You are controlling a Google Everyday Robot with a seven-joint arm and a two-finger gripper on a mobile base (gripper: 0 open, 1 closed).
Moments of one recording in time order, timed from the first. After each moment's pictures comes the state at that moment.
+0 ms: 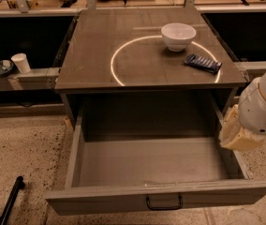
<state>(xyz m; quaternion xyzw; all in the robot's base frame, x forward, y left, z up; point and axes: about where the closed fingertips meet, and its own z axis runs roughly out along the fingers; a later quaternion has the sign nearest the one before) 0.382 -0.215 0.857 -0.62 0.78 0.03 0.10</state>
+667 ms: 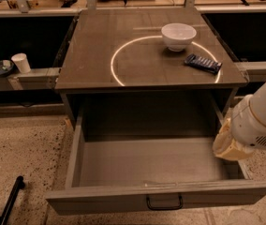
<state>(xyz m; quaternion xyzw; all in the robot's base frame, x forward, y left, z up) 0.383 -0.212 0.819 -0.62 0.77 0.05 0.11</state>
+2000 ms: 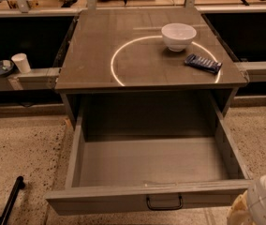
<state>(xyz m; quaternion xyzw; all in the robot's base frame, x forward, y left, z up) 0.254 -0.232 0.729 -0.69 0.71 0.10 0.07</state>
